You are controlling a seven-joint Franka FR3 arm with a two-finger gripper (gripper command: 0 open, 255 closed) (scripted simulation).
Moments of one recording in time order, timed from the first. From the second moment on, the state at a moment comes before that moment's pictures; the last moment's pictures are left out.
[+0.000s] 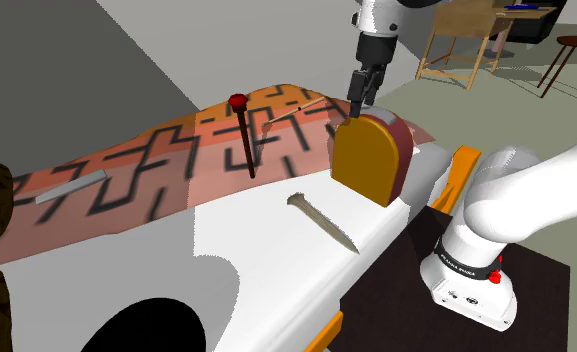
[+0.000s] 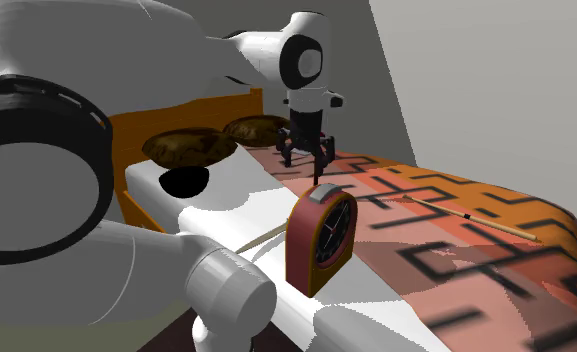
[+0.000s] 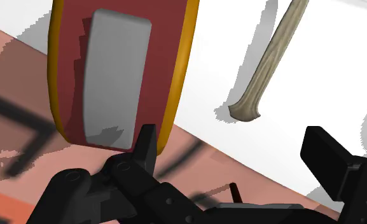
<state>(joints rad) 0.01 -0.81 0.00 -2.40 0.07 1.65 -0.11</state>
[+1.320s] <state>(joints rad) 0.02 -0.57 0.40 -2.72 0.23 2.17 0.39</state>
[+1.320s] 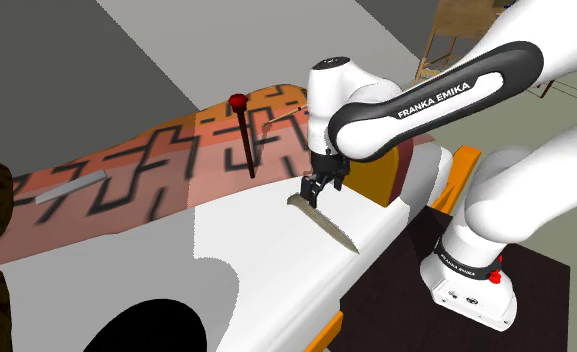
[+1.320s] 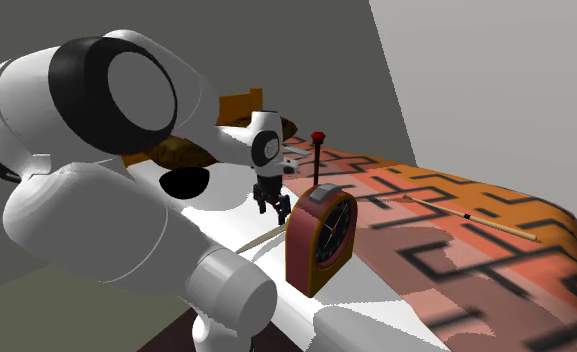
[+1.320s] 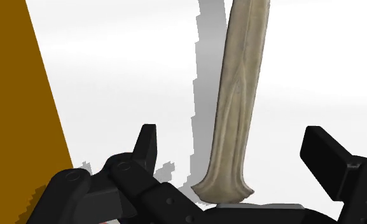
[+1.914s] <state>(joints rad) 0.00 -0.41 0.49 -2.76 0.23 2.35 0.50</state>
